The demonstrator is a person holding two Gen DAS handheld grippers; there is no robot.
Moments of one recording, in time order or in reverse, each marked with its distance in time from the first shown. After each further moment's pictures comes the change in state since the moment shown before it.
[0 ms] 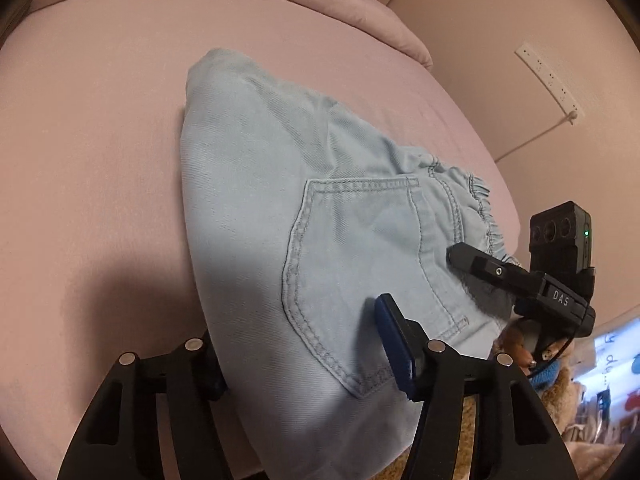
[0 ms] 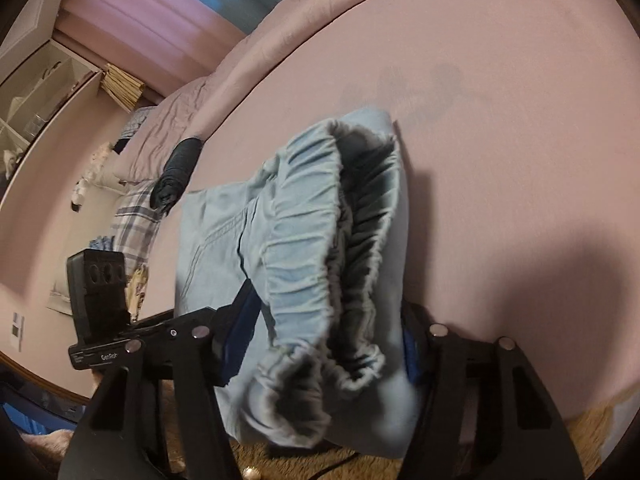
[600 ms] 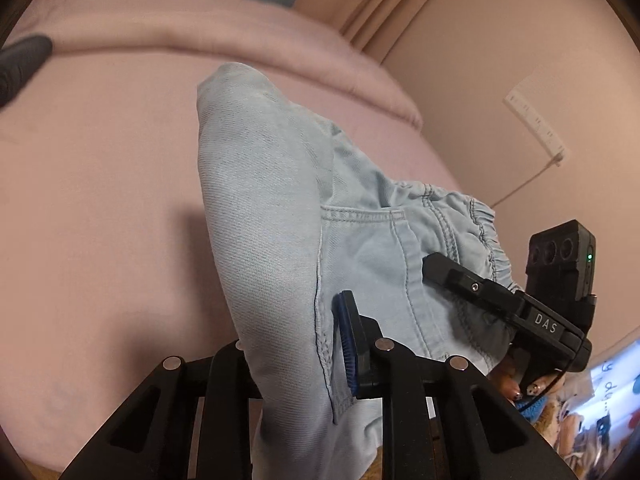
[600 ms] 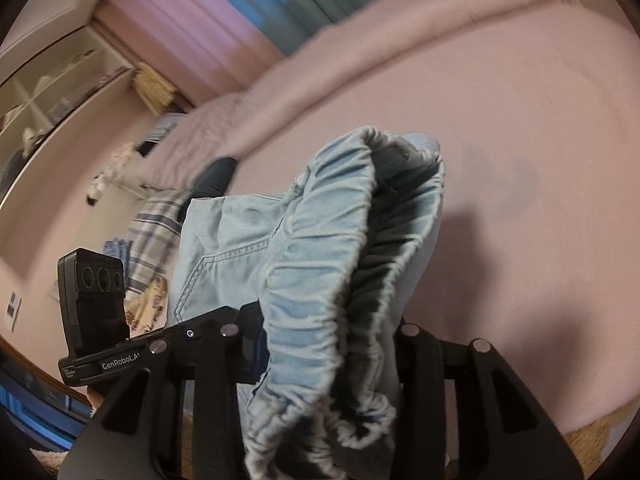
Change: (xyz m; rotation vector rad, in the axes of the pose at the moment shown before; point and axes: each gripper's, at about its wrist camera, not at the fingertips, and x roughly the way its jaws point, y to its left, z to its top) left arm -0.079 -0.036 0.039 -0.020 -0.217 0.010; right arm -0.025 0.097 0.038 -0.140 -0.140 0.059
